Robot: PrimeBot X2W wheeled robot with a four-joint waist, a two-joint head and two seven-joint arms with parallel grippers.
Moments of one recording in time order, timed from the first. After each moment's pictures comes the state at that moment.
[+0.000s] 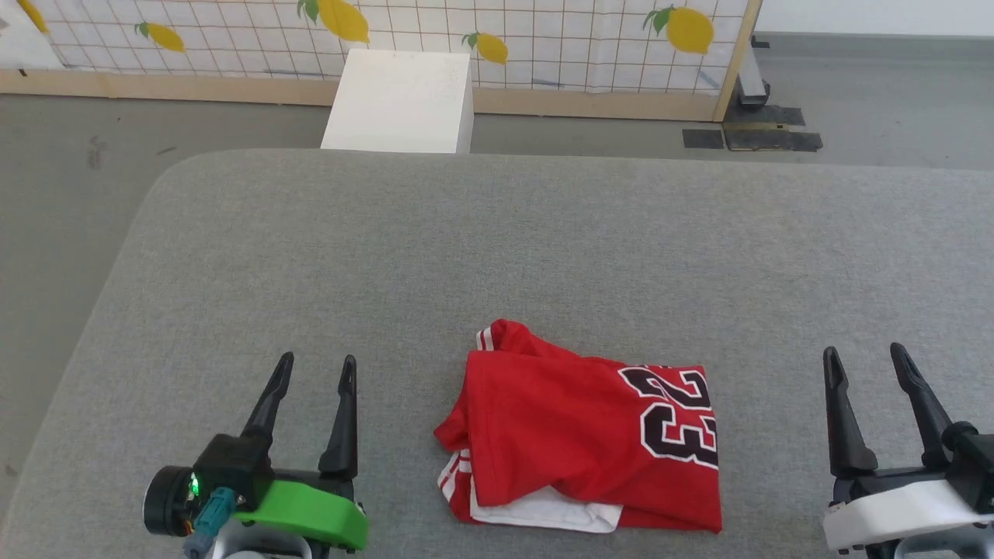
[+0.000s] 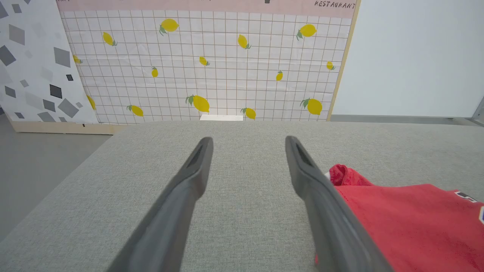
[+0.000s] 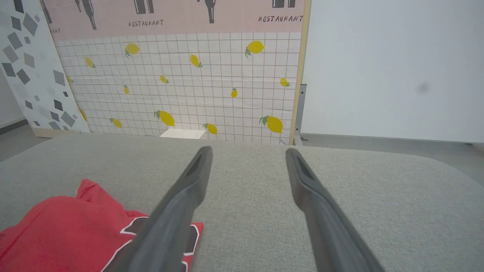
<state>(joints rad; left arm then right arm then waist) 0.02 0.06 -0.04 0.05 -0.10 -0.12 -0.26 0.10 -0.09 -0.11 -0.07 0.10 0.13 -0.17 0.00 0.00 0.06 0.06</state>
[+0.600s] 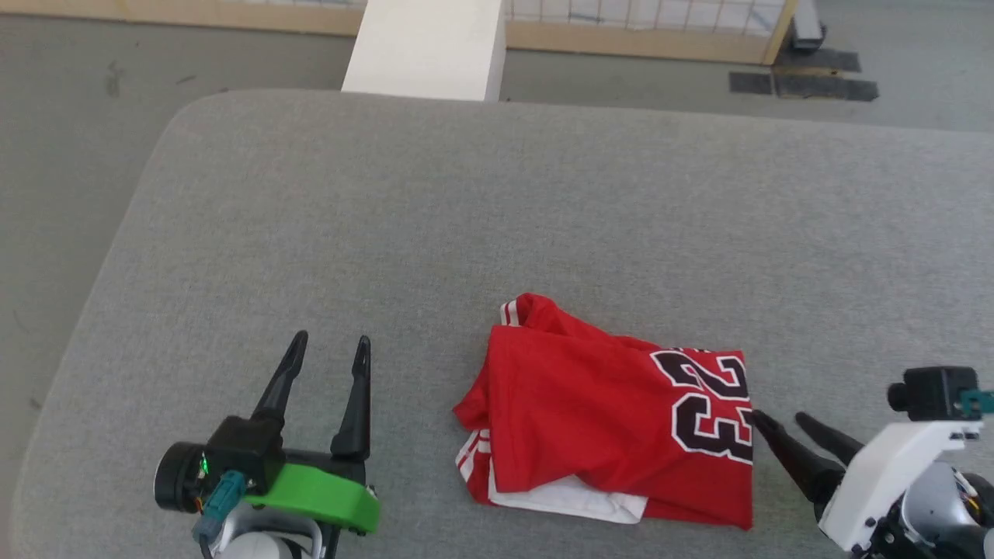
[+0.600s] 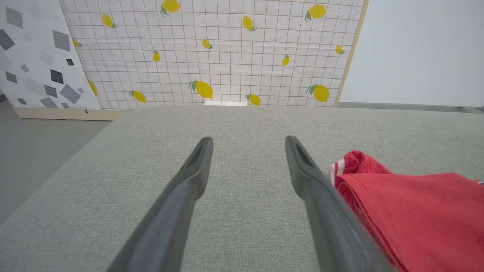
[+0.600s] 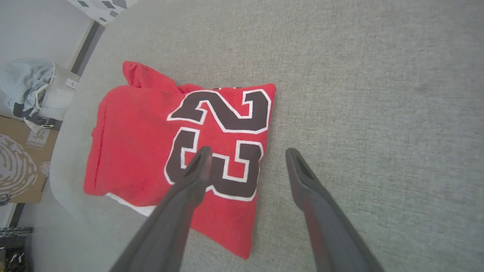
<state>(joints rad) -0.02 0.05 -0.07 0.04 -0.10 -0.12 -0.26 0.06 -0.21 -0.04 -0.11 0.64 0.13 0.61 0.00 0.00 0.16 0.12</state>
